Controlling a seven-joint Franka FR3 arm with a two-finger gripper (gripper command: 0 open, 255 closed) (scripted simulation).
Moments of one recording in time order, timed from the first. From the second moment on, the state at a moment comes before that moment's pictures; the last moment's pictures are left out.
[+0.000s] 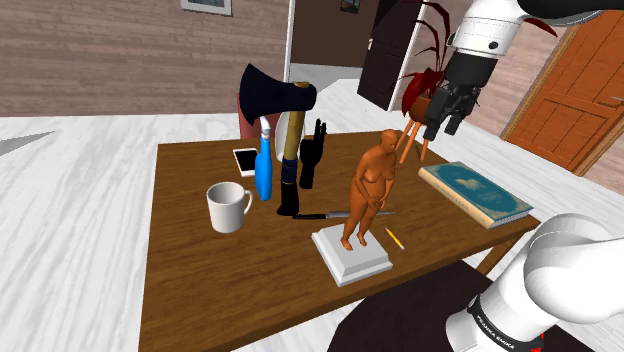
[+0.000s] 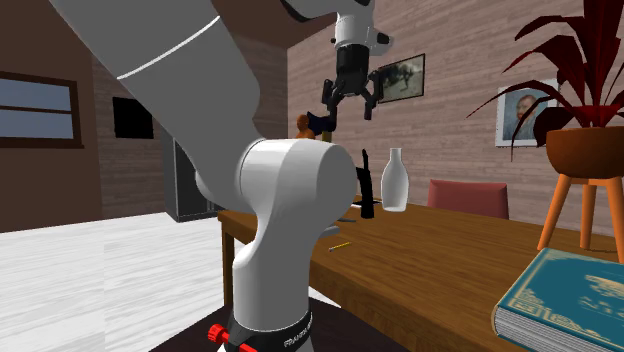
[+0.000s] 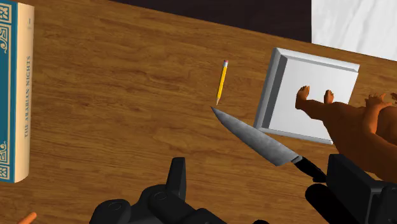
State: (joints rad) arm 0.00 -0.79 0.01 -2.31 0.03 1.50 0.09
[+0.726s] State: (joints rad) arm 0.10 -0.46 -0.11 -2.29 0.08 1.66 -0.25
